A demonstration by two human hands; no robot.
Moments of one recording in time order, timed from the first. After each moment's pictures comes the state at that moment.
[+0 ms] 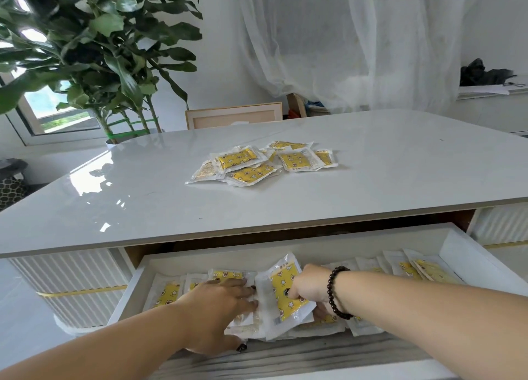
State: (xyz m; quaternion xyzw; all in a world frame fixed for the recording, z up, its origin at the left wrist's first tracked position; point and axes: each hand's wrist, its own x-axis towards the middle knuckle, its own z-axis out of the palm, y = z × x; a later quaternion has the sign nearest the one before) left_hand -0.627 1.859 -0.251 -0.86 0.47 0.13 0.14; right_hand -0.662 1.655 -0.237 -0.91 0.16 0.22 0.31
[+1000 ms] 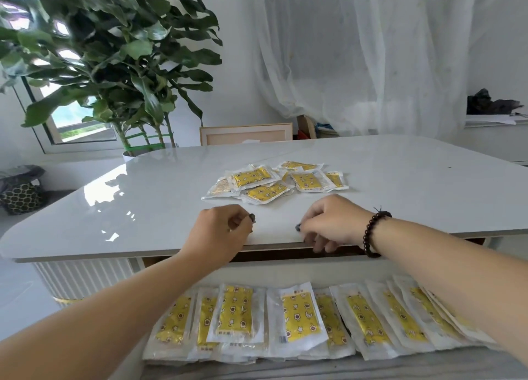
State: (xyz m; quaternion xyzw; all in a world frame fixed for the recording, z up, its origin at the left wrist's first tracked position) left_hand -0.601 1.840 -0.156 -0.89 0.21 -0.14 -0.39; right_hand -0.652 1.634 -0.121 -0.89 0.08 0.04 0.45
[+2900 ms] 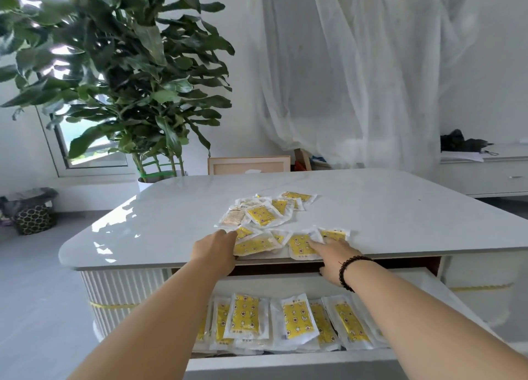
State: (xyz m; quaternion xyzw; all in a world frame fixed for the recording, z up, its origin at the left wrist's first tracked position) left_hand -0.619 1.871 -0.130 -0.98 0.15 -0.08 0.02; right_hand -0.681 1.626 -0.148 -1.00 0.08 0.03 0.03
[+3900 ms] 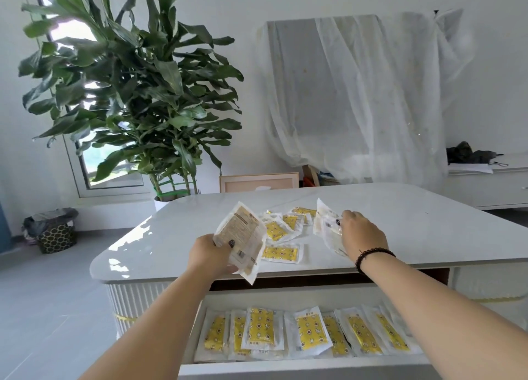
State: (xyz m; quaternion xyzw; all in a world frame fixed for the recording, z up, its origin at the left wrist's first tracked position) left_hand -0.675 1.901 -0.080 -0.79 -0.02 -0.04 -0.61; right_hand -0.706 1.631 -0.082 -0.95 0.16 -0.26 0.06
